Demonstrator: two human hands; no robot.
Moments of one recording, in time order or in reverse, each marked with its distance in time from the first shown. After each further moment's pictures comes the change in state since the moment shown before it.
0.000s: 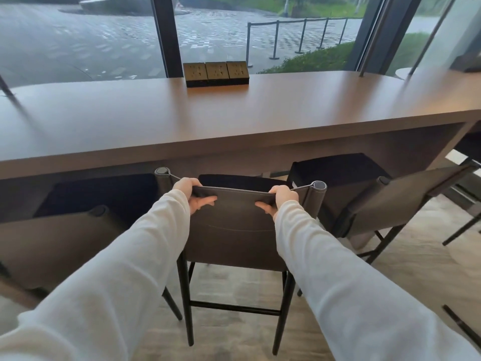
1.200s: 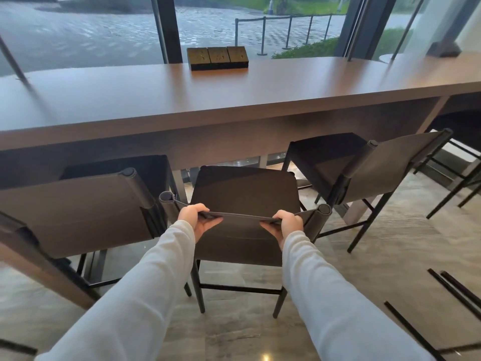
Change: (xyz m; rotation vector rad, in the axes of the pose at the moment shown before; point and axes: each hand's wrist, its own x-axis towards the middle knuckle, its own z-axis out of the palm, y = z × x) left_hand -0.062 -0.114 -0.109 -0.049 -0.034 0.042; right_hand -0.083 0.156 -0.050 0.269 0.014 -0.128
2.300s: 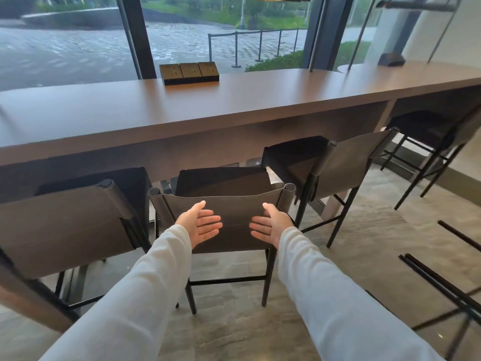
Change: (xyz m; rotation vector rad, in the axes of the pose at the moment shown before) left_hand -0.047 -0.018 0.031 0.371 -0.202 -0.104; right_hand -0.031 -0.034 -0.042 -0.311 -0.150 0.122
